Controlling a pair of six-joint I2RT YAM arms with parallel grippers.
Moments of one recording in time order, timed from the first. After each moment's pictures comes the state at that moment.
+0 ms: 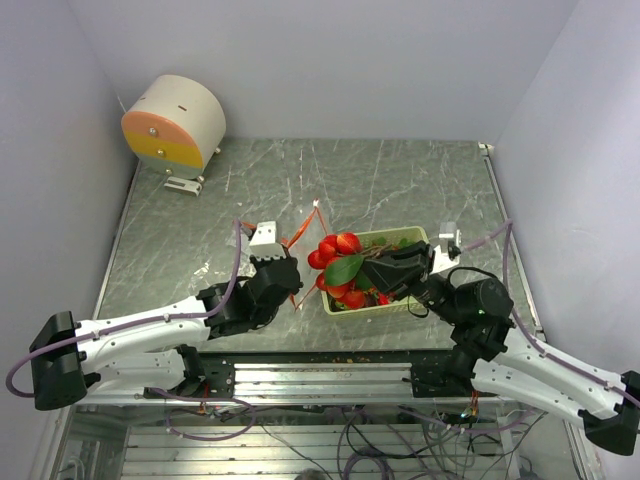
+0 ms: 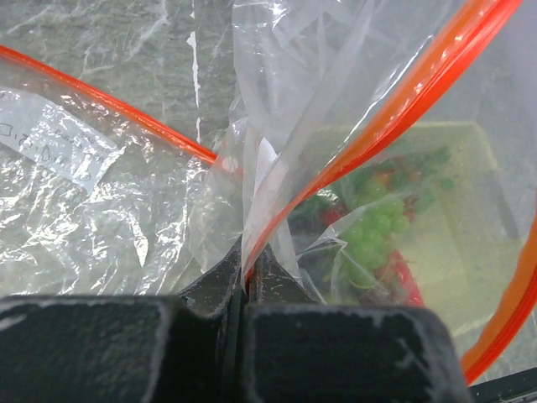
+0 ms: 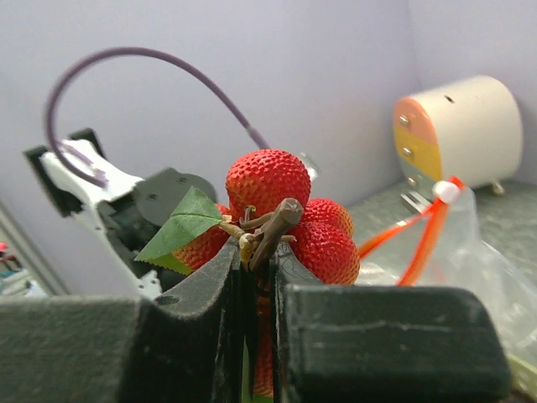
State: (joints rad) left arm -1.15 1.04 0.71 -0.18 -0.83 -0.82; right arm 0.99 0.59 0.51 0.50 -0.06 0.37
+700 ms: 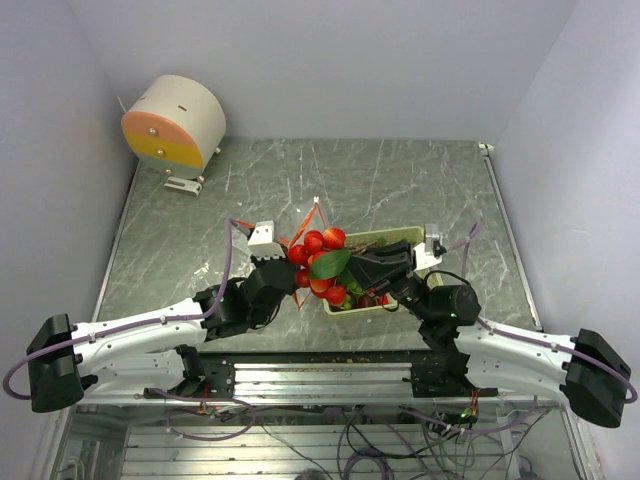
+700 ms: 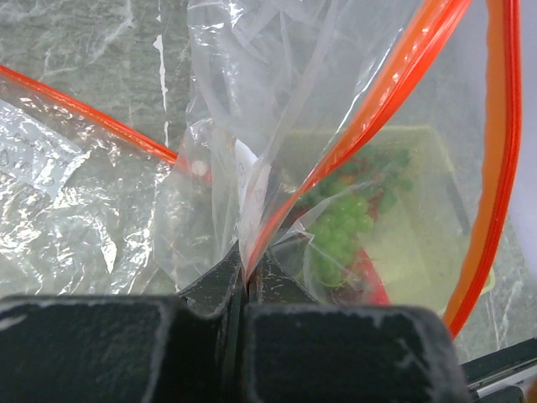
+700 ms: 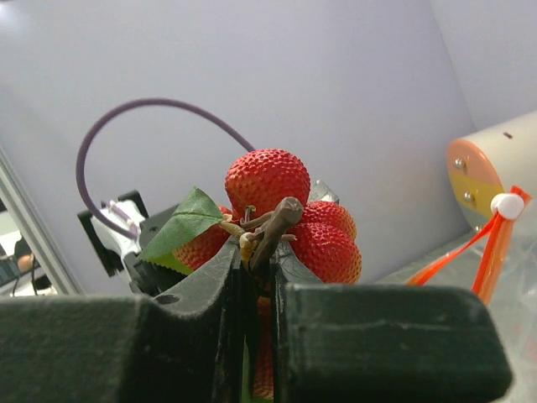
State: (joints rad) left arm -1.15 1.02 0.69 -0.10 -0.79 -0.82; right arm 0.99 0.92 0.35 1.21 -0.07 0.55
